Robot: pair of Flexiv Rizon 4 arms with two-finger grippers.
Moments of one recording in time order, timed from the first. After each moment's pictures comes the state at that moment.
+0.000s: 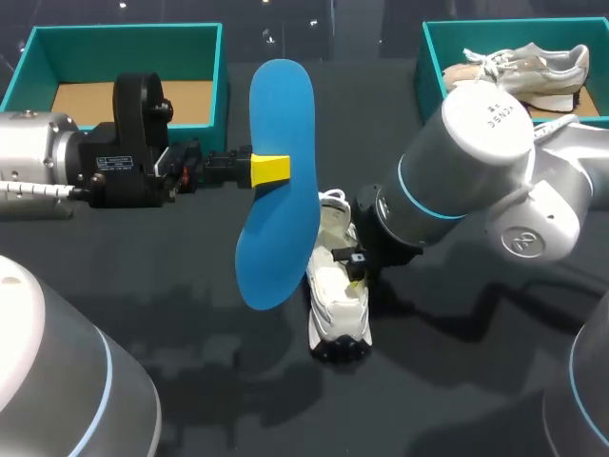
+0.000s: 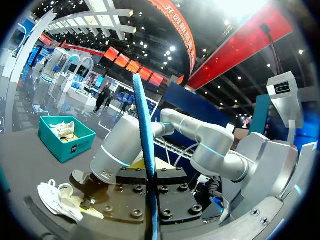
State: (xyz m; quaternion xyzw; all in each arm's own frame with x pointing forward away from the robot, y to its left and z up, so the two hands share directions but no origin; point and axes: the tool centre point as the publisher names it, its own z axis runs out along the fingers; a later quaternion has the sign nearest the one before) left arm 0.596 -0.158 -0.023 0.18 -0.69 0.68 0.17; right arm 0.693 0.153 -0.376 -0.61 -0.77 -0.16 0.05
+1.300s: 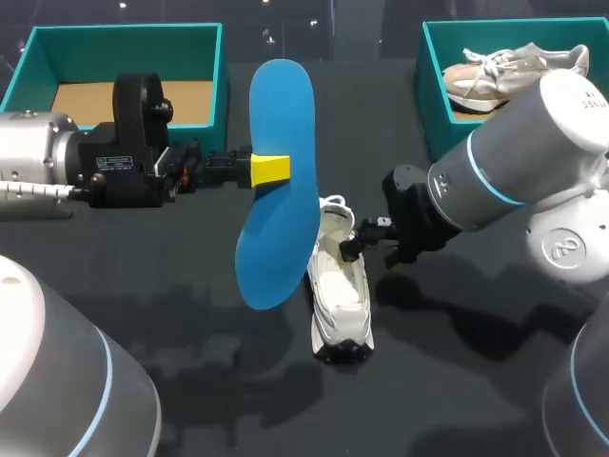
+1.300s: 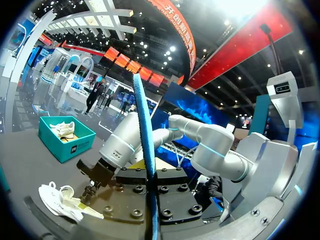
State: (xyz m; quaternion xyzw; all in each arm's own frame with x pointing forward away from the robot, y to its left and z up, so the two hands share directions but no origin) left arm 0.596 -0.158 -0.023 0.18 -0.69 0.68 0.17; right arm 0.699 0.140 -0.335 -0.59 -0.76 -0.25 0.11
